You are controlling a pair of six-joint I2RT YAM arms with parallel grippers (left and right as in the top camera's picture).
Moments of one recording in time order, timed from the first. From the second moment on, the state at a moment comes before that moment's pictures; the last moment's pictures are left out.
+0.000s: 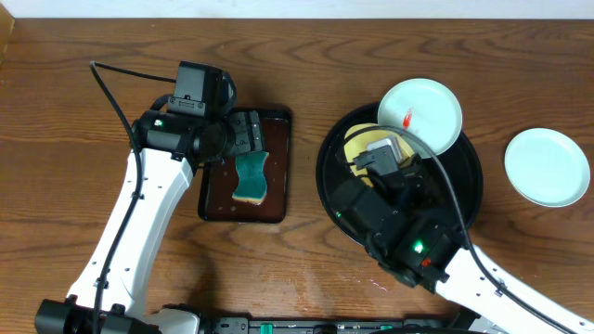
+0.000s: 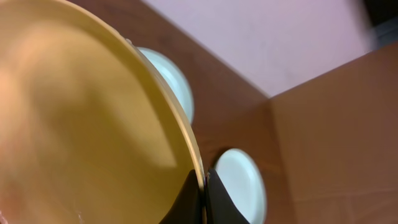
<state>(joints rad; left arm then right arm) -0.20 1.46 1.32 -0.95 0.17 -0.38 0.92 1.21 0.93 -0.70 1.13 0.09</state>
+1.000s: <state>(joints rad) -0.20 1.46 1.32 -0.96 0.17 -0.38 1.03 1.21 0.93 -0.67 1.24 -0.01</state>
